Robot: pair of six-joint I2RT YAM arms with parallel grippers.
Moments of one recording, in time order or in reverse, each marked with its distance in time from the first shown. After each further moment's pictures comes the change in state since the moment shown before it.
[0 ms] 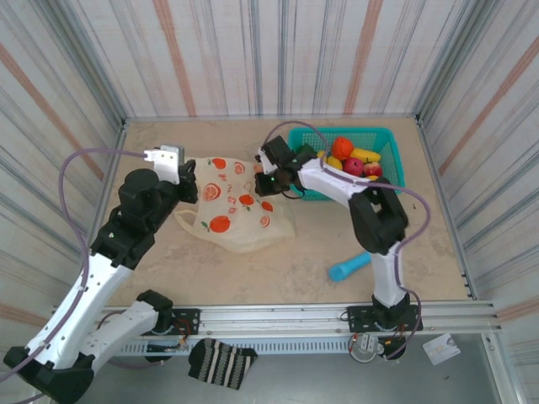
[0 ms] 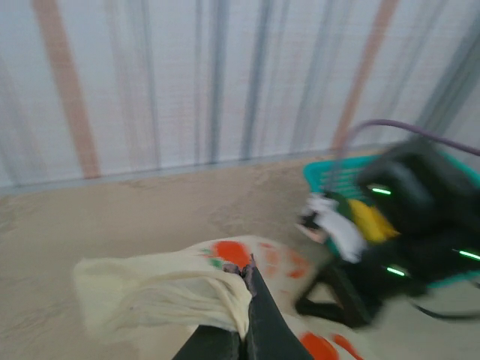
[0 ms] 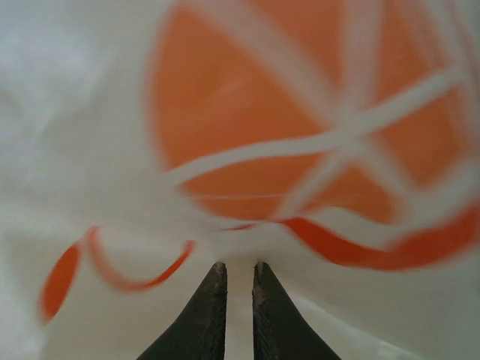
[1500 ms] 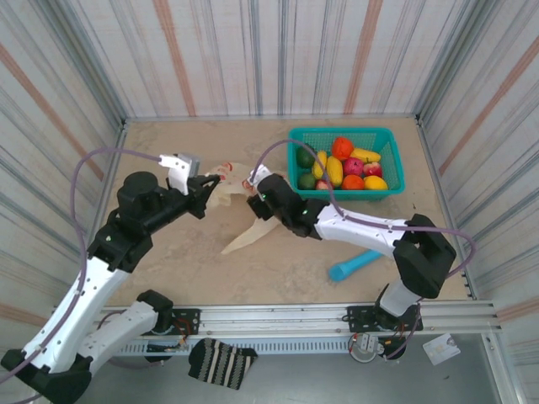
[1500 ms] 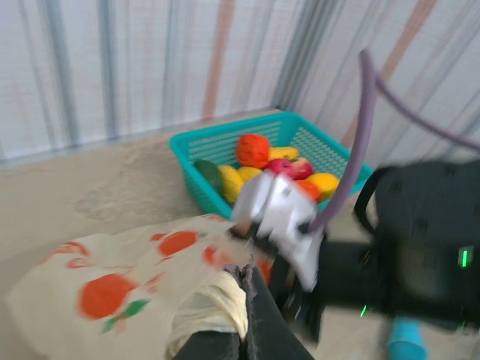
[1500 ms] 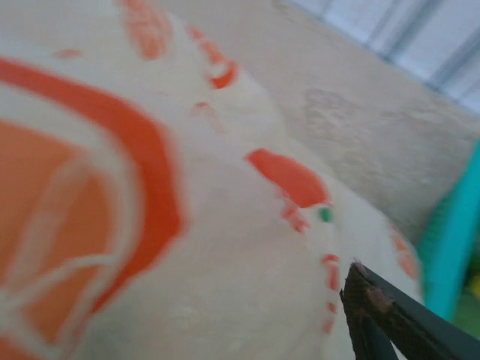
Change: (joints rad) left arm -0.023 -0.030 0.008 -0.065 0.312 -0.025; right arm 0.271 -0.507 -0.565 0.460 0.603 -0.360
